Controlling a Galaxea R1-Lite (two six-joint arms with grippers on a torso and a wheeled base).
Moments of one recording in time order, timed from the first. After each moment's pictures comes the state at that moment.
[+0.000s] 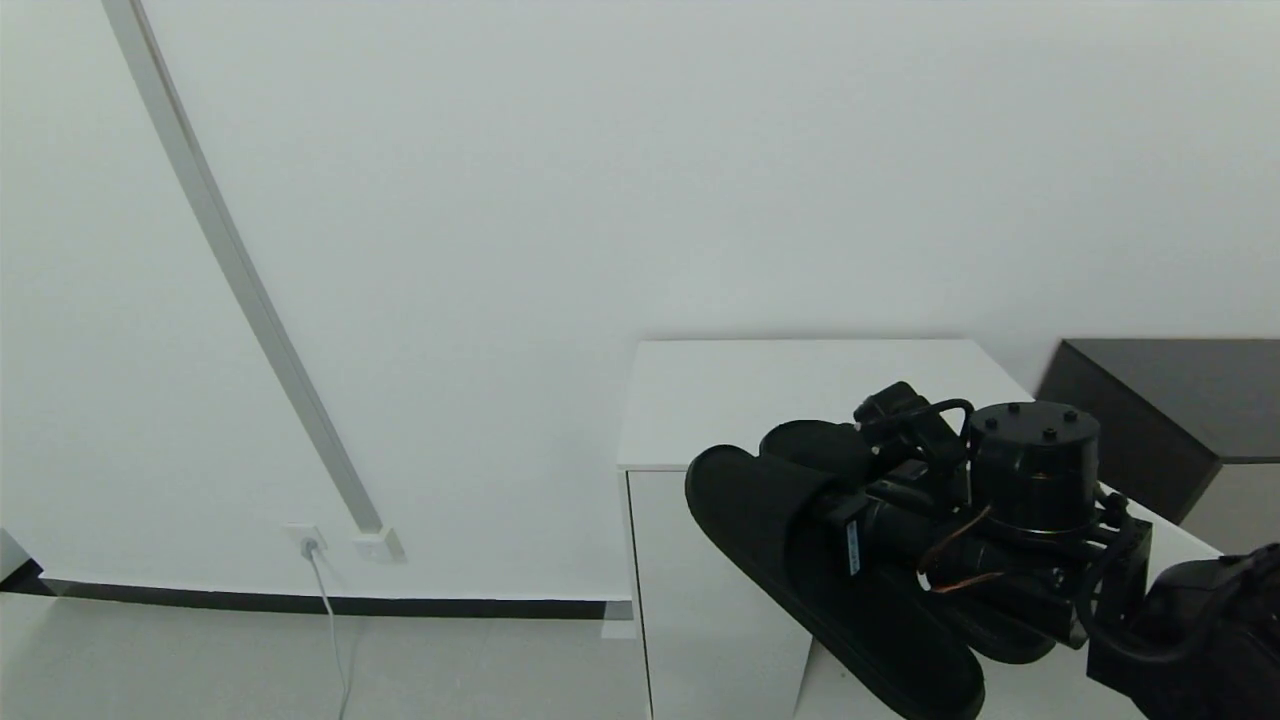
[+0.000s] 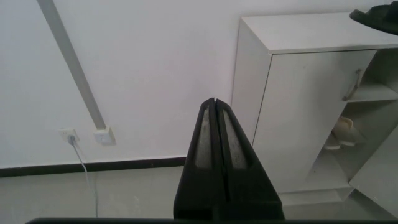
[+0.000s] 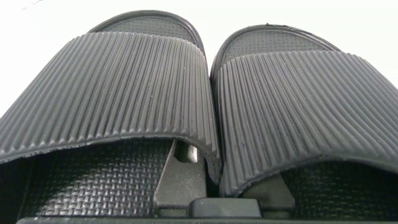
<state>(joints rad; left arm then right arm) 0.00 0.00 0.00 0.00 -0.03 0.03 0.66 1.79 -0.64 -0.91 -0.01 0.01</state>
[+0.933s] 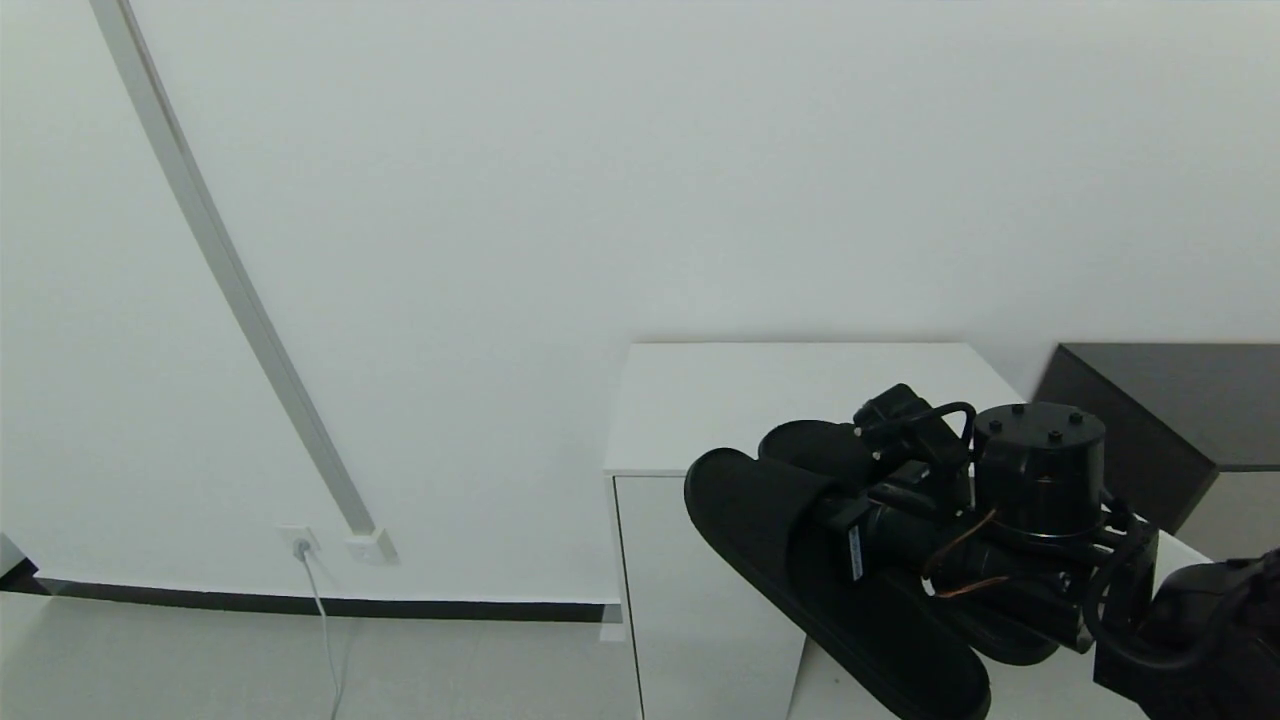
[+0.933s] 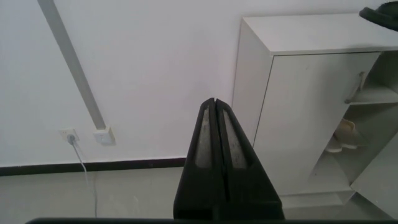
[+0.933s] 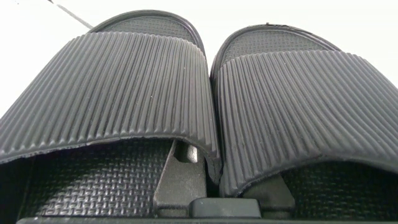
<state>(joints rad) 0.00 0.00 0.00 0.00 -0.03 0.03 0.65 1.79 -0.63 -0.91 0.00 -0.01</state>
